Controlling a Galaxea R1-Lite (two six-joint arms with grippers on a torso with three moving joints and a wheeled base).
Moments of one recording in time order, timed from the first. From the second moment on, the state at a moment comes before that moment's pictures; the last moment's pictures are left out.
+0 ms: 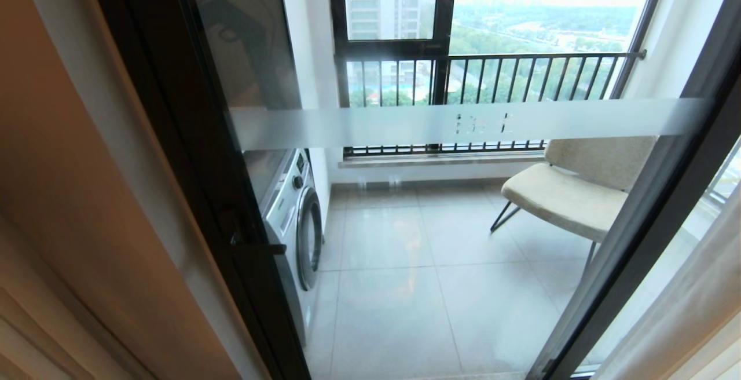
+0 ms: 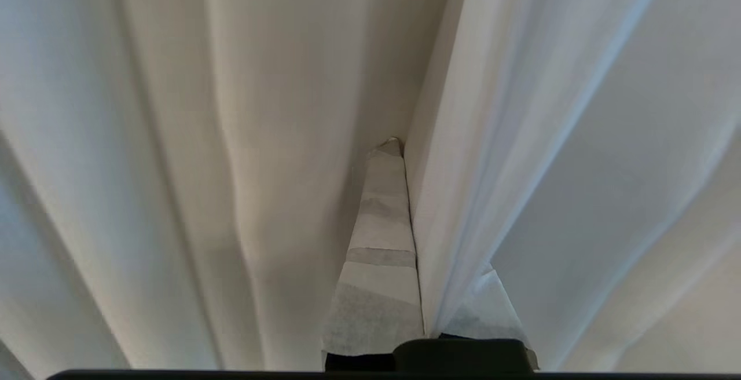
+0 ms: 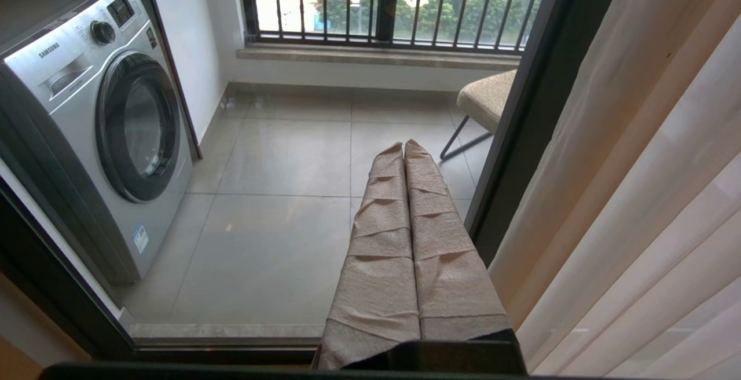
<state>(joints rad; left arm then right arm) 1.06 1.71 -1.29 -0.42 -0.37 -0.12 0.01 0.00 0.00 0.00 -0.01 -0.08</state>
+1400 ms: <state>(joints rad) 0.95 1.50 -1.20 -0.41 -0.37 -0.12 0.01 0.00 0.00 0.00 -0.01 -0.08</state>
